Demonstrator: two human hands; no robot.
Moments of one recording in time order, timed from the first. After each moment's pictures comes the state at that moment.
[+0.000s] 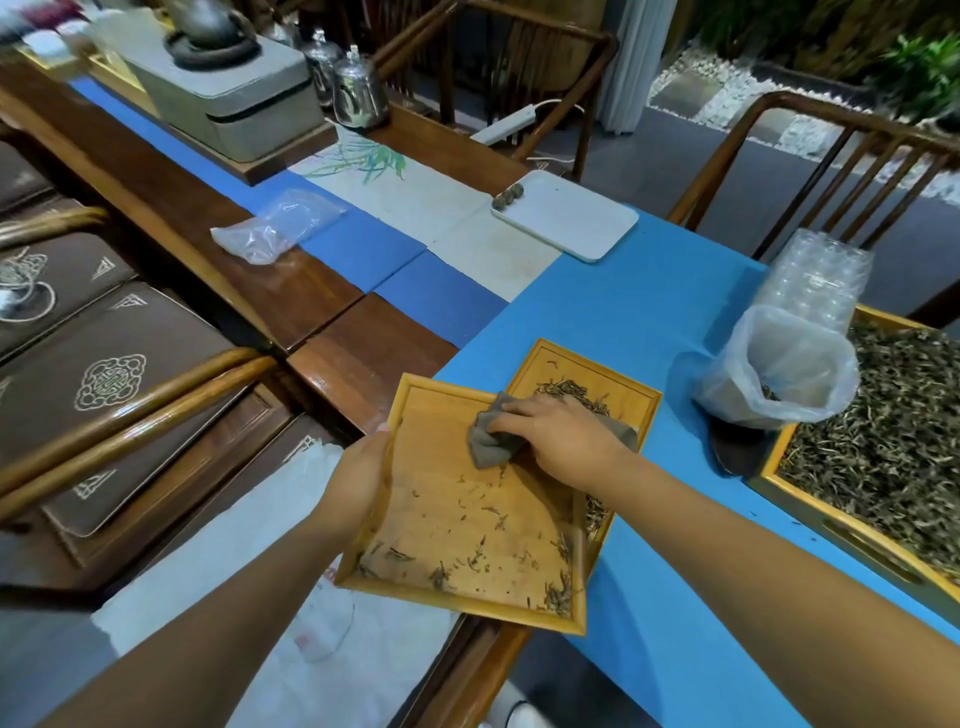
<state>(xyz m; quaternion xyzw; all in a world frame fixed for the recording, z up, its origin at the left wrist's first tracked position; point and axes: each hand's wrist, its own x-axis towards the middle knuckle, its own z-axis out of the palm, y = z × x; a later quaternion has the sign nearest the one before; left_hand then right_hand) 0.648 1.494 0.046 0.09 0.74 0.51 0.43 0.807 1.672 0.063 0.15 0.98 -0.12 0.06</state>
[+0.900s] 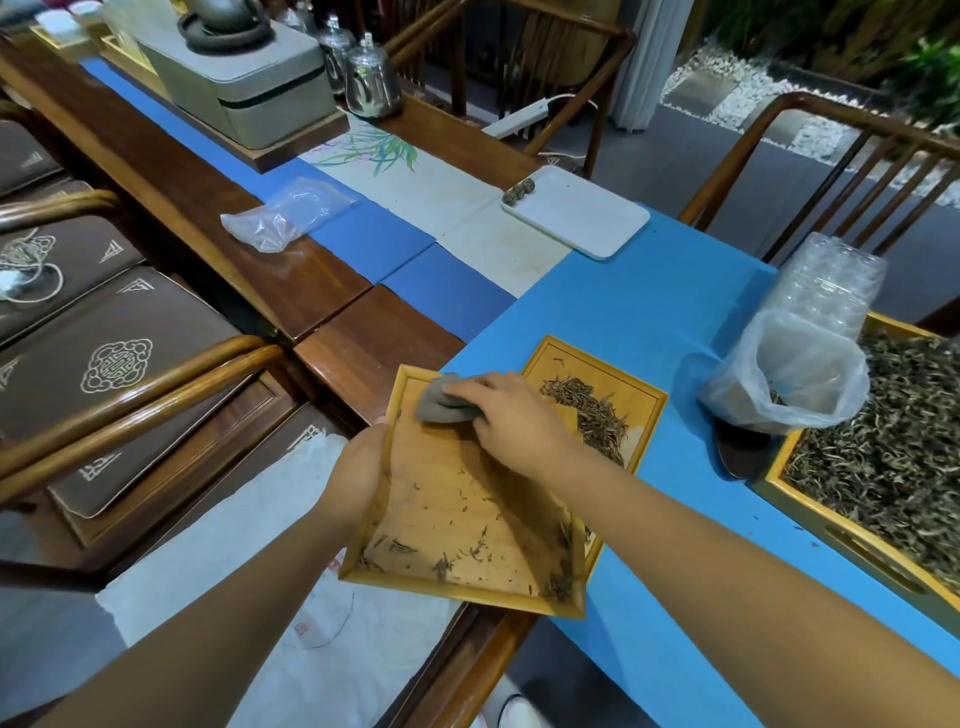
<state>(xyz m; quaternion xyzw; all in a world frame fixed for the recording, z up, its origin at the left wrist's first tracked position) 0.647 1.491 0.044 0.05 0.69 0.55 0.46 0.763 1.637 0.090 0.22 0.94 -0.26 -0.01</state>
